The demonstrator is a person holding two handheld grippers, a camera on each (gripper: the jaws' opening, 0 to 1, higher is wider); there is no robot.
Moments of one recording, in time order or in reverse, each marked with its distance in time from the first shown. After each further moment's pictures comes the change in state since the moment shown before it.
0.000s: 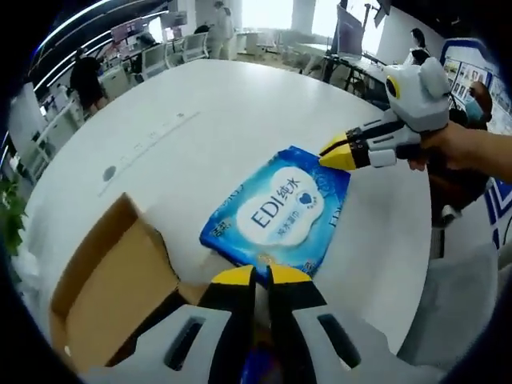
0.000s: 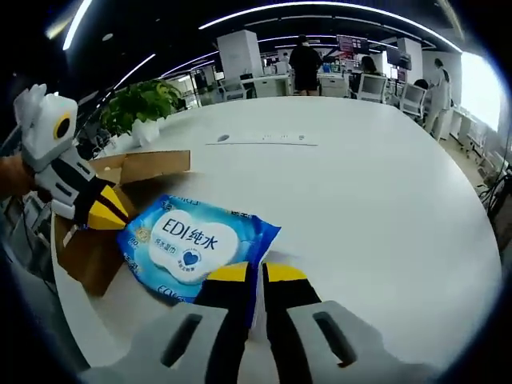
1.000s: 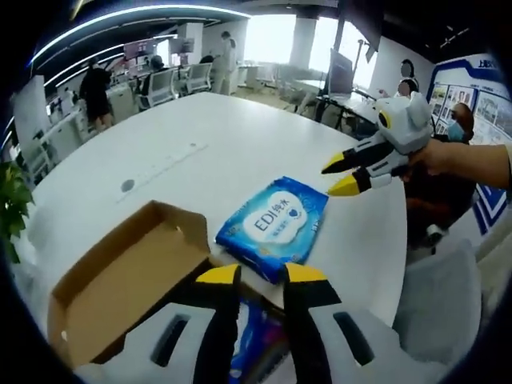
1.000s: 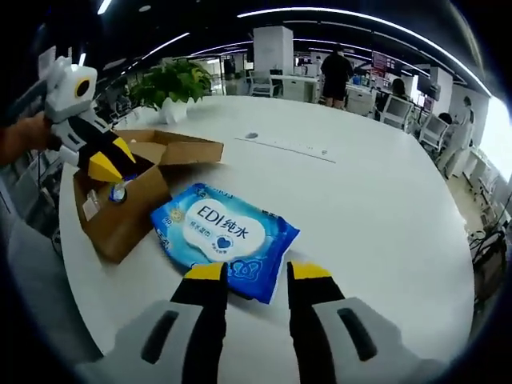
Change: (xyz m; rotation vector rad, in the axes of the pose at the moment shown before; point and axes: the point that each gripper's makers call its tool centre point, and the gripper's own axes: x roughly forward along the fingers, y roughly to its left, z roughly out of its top) left arm -0.065 0.006 -0.004 -0.019 -0.190 -0.050; right arm -0.039 0.035 0.009 -0.217 0.048 0.058
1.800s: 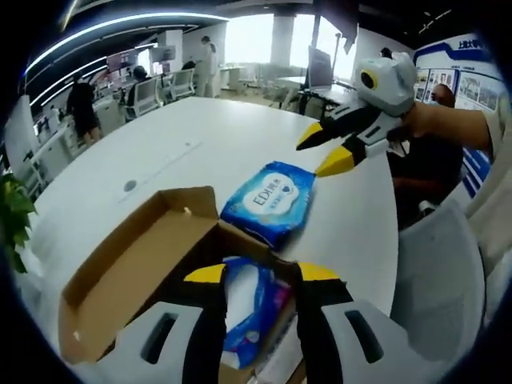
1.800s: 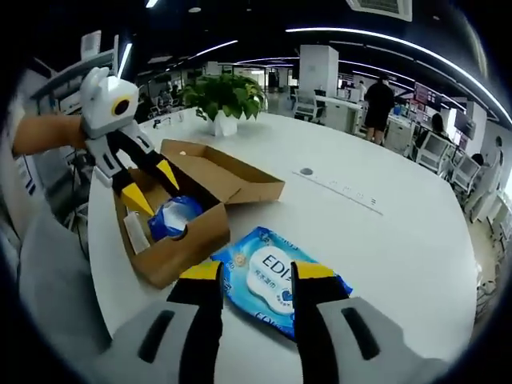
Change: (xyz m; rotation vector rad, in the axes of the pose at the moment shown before) left arm -0.030 0.009 -0.038 0.110 0.025 -0.046; right arm 0.004 0.081 0.063 -0.156 -0.093 0.184
